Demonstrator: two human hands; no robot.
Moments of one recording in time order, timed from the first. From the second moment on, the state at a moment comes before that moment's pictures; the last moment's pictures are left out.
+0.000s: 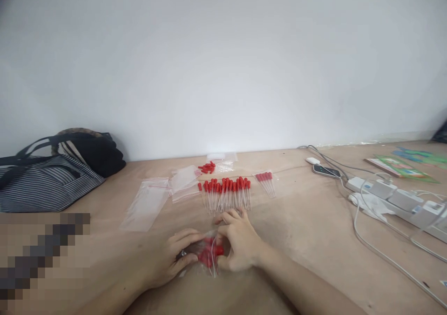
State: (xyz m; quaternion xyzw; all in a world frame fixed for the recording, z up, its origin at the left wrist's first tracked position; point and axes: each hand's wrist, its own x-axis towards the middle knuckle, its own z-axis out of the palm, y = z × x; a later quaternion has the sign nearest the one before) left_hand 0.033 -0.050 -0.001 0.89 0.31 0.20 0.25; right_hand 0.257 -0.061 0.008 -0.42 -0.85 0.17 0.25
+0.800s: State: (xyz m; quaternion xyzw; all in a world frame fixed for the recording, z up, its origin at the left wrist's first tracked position) left_hand 0.035 -0.051 0.005 0.90 0.31 0.20 0.25; right_hand 0.275 -0.064 0.014 -0.45 -0.87 0.13 0.17
